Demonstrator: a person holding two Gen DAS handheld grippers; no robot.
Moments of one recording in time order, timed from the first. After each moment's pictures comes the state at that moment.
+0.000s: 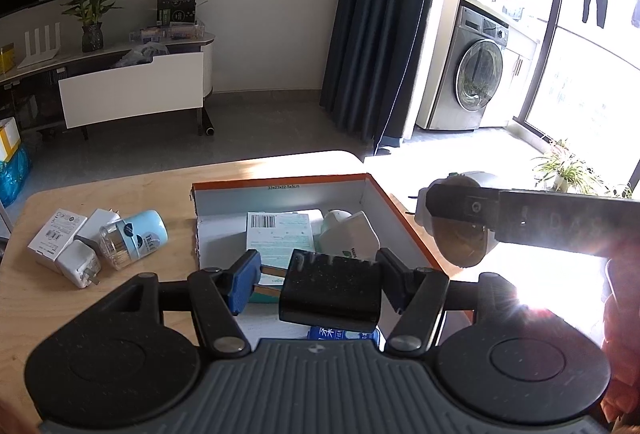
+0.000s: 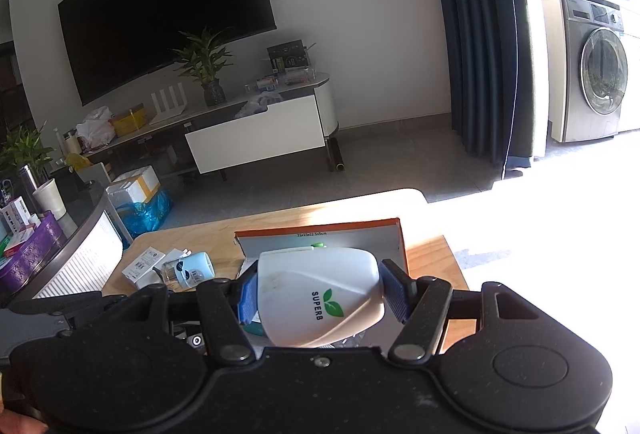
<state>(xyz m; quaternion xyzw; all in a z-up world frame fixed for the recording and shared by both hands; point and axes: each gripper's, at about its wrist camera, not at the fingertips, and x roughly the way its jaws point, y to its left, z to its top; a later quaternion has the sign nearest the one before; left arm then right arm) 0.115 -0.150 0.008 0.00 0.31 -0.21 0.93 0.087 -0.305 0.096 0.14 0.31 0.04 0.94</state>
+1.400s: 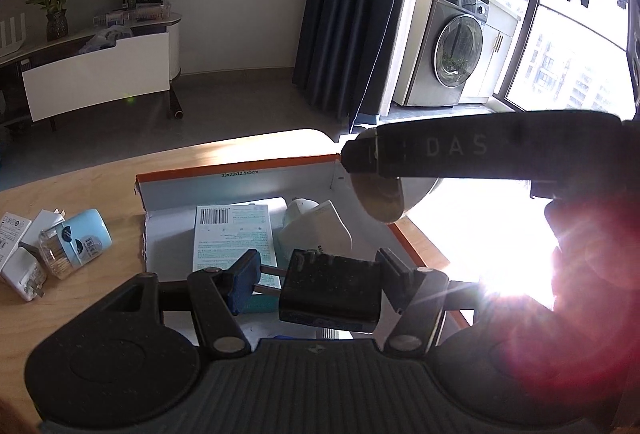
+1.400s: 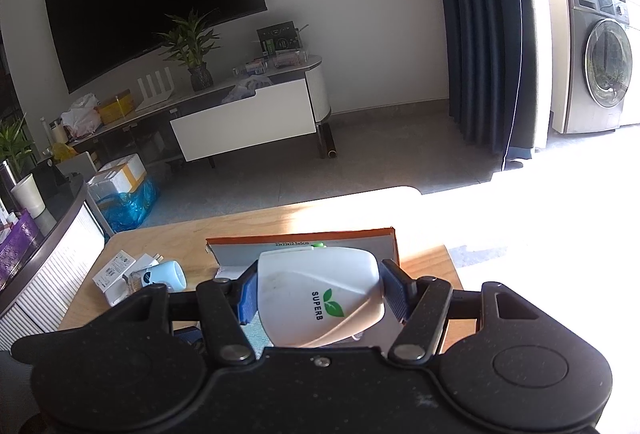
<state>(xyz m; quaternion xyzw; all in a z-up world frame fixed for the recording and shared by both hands) 0.144 -0.183 -0.014 0.01 0.34 -0.25 0.91 0.151 -0.305 0.078 0.13 0.34 0.04 0.93</state>
